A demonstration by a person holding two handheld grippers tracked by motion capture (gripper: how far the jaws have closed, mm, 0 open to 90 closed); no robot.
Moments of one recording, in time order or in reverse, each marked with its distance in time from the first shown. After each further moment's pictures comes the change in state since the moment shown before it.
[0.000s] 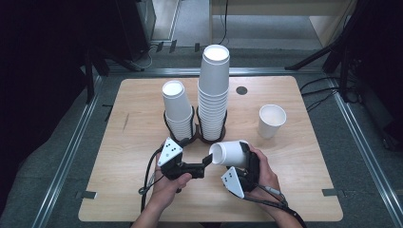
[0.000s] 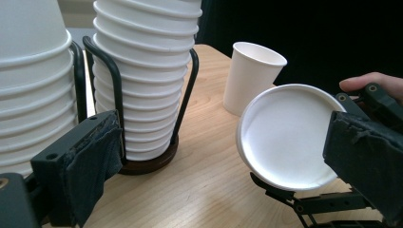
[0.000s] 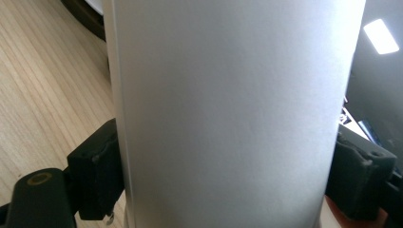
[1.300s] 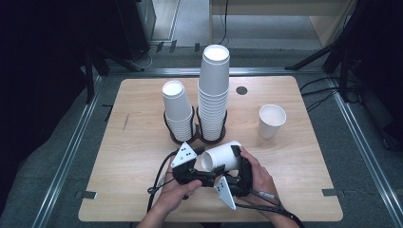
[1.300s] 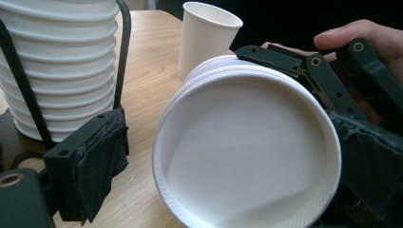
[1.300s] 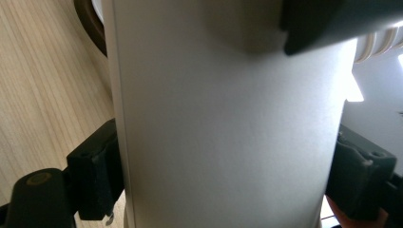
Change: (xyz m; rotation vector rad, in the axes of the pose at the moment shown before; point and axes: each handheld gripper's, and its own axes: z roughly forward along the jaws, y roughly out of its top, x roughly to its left) left arm -0.019 -0.011 0.017 0.117 -0.150 0.004; right arm 0.012 0.014 -0.009 -0.098 -0.044 -0.170
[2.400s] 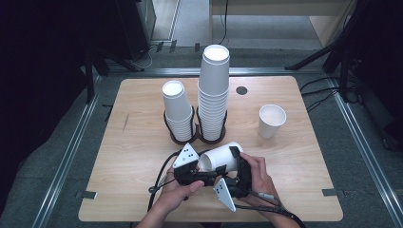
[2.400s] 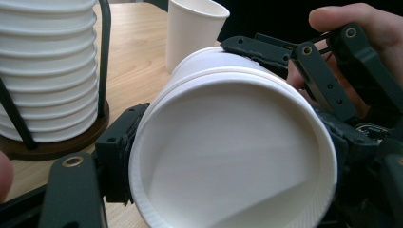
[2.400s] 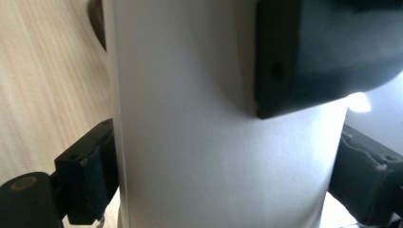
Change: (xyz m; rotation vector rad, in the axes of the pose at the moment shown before) left arm -0.001 -0.001 0.002 0.030 -0.034 0.026; right arm 0.002 0.001 -0.001 -0.031 0.034 -0.007
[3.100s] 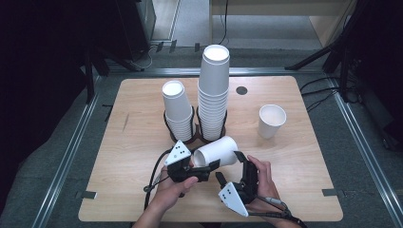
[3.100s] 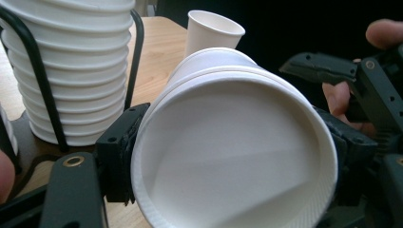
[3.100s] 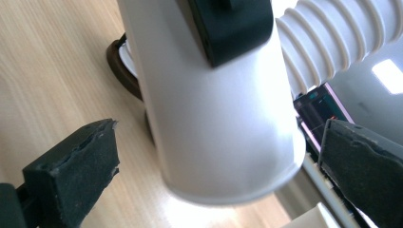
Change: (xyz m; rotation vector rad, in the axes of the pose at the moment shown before) left arm 0.012 0.004 -0.013 -0.063 0.030 -0.027; right arm -0.011 0.002 -0.023 -0.064 0.065 0.222
